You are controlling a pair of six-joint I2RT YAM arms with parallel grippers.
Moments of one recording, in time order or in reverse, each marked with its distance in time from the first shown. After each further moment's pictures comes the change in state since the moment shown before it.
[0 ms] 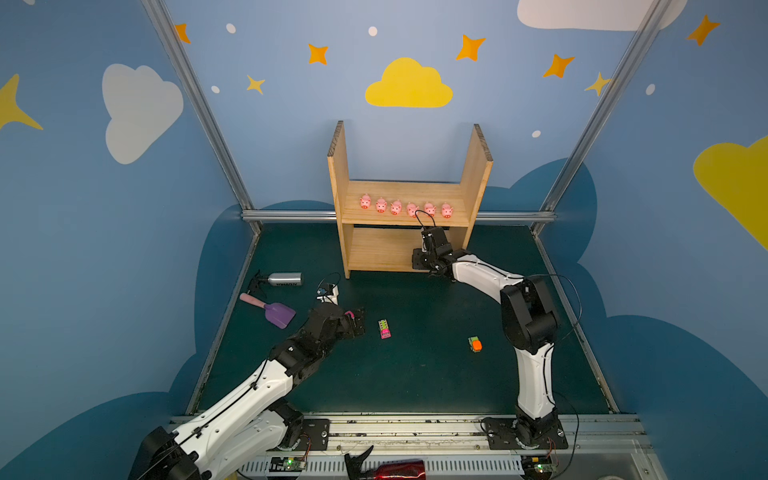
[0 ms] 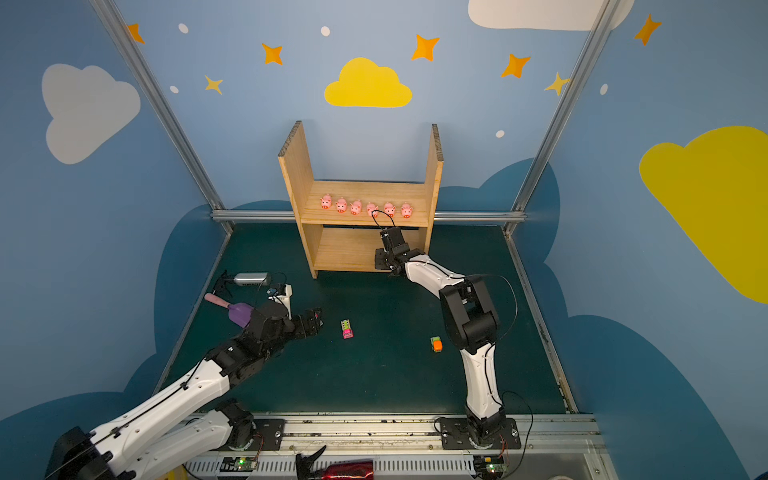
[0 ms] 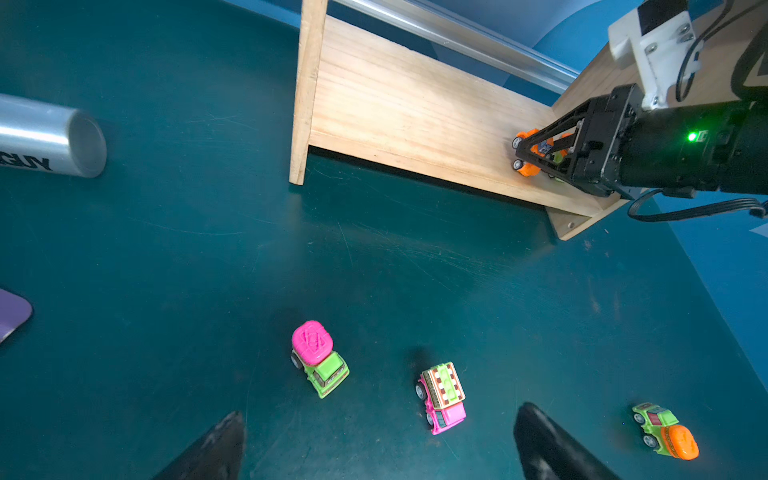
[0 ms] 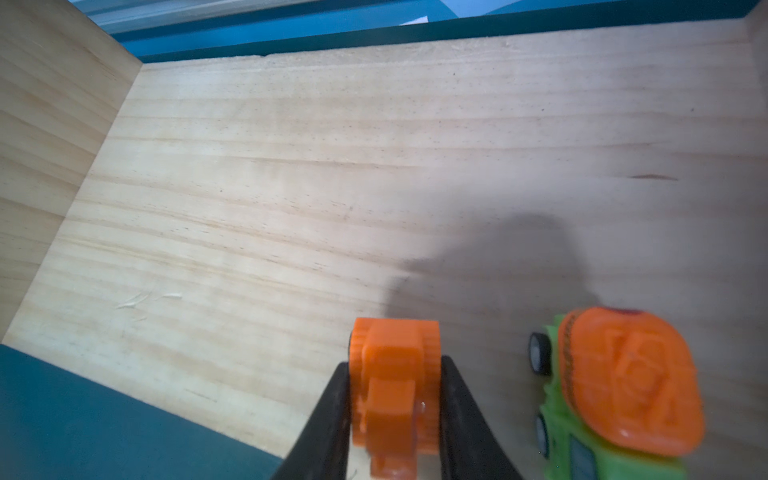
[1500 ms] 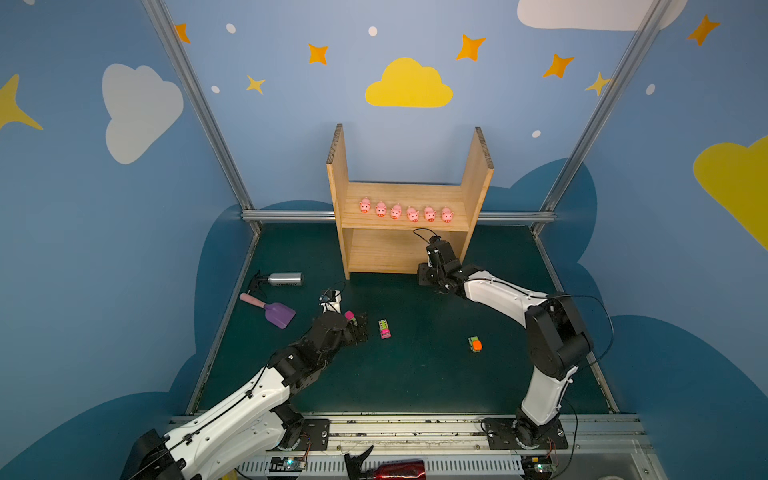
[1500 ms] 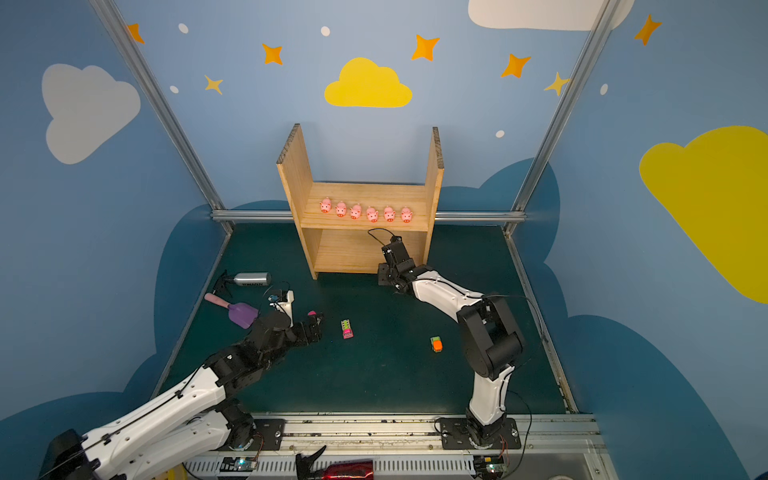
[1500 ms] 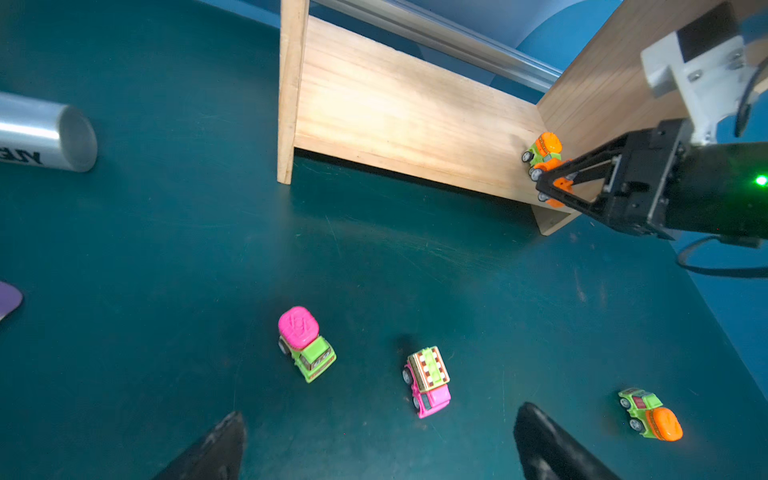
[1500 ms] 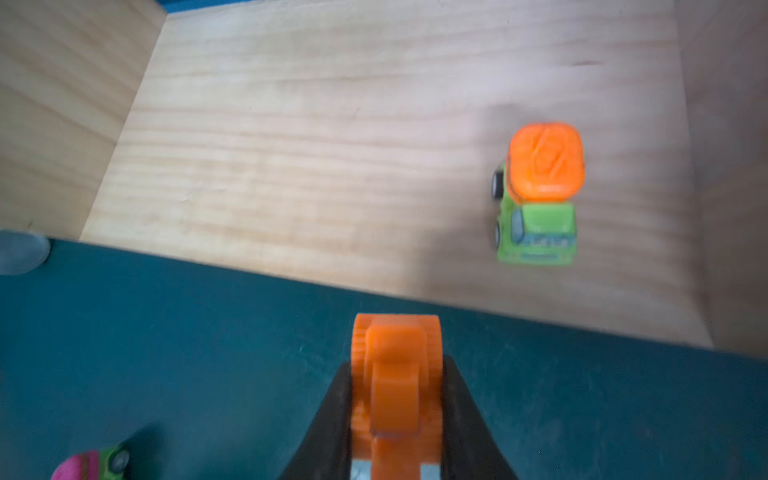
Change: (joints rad) left arm -0.091 -0.027 -0.014 -0.010 -0.066 -0.034; right arm 0.045 -0.220 -0.257 0.014 0.044 0.036
